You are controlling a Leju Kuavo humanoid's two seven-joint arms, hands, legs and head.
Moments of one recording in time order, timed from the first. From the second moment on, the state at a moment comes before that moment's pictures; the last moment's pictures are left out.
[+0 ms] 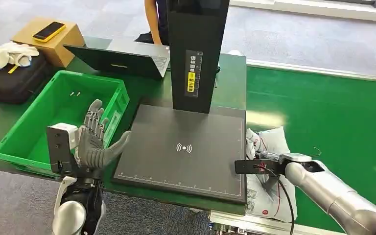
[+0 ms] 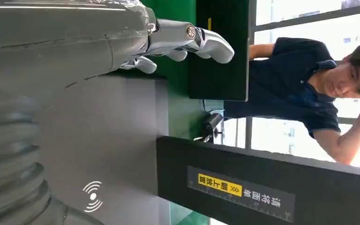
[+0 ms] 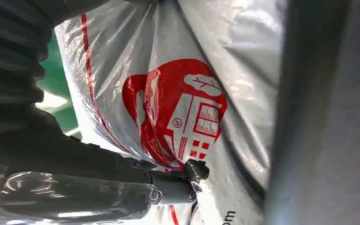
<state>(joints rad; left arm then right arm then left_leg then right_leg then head) 0.01 -0.14 -0.31 -1.53 -0.24 0.19 -0.26 -0.77 -0.49 0.94 -0.69 0.48 0.50 -0.08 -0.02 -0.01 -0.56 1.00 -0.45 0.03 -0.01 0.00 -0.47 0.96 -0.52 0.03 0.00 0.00</state>
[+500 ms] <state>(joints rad) 0.00 -0.14 -0.32 -1.52 -0.24 0.19 -0.26 -0.77 -0.51 0.99 -0.67 0.49 0.49 -0.08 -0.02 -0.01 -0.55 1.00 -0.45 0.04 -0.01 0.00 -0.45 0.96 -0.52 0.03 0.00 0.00</state>
